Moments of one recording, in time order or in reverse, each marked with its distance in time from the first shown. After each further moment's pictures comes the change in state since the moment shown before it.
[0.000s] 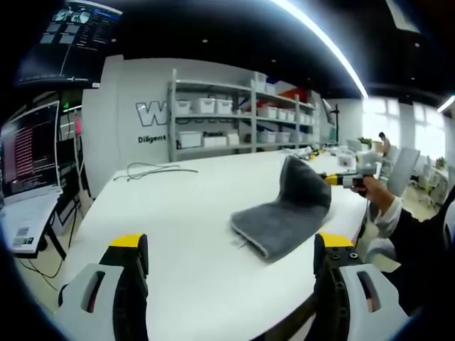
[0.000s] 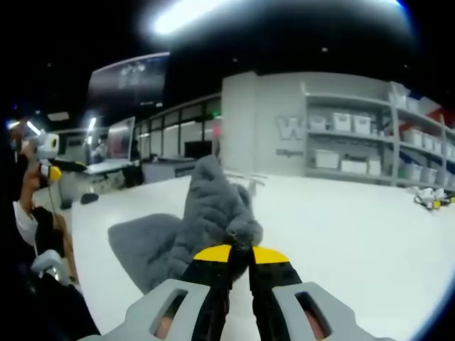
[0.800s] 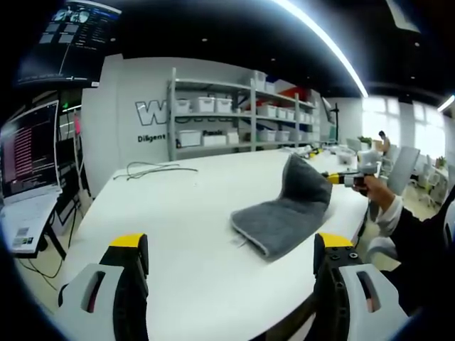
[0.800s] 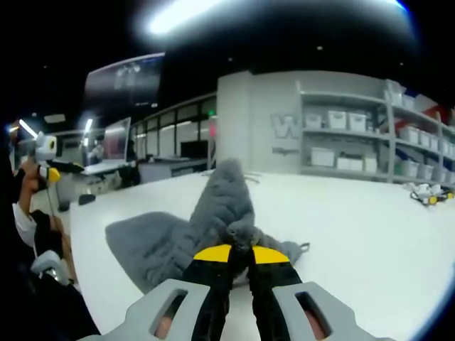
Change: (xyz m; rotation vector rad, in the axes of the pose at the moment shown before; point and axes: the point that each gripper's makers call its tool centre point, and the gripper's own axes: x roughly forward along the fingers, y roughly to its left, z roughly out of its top) left arm -0.001 -0.001 -0.003 0.003 0.008 -0.001; right arm -0.009 -0.008 -0.006 0.016 0.004 -0.022
